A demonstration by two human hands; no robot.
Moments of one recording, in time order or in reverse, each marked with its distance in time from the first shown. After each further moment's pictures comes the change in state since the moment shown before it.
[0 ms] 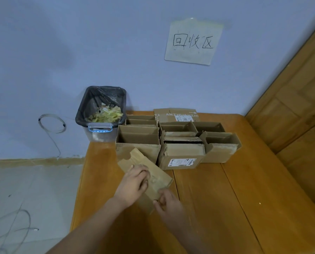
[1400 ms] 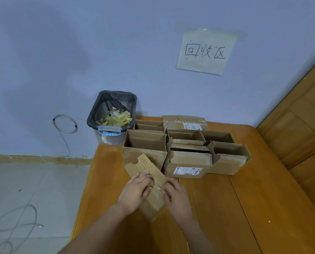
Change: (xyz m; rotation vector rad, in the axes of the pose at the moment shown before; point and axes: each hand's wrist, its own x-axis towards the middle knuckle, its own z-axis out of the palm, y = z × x) left_hand -0.004 -0.004 0.007 -0.021 -0.025 -0.080; right_hand 0.045 0.012 -0.011 -0.120 0.090 -0.141
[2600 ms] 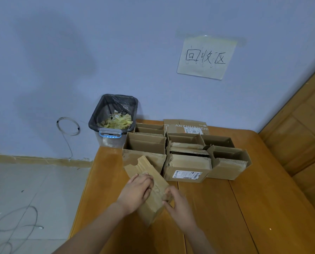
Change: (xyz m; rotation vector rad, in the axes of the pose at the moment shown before) left_hand 0.007 0.013 -0.006 0.164 -0.090 -0.015; right_hand -0.012 0.004 -0.024 0.254 -0.129 0.042
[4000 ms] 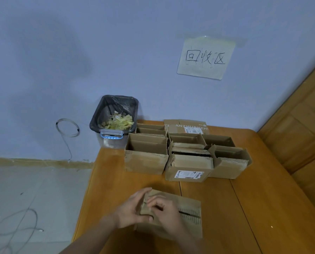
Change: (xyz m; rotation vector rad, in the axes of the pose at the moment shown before) left_hand -0.038 -0.028 0.020 -0.670 -0.310 -0.124; right_hand 0.000 -0.033 0.038 0.357 -0.059 0.058
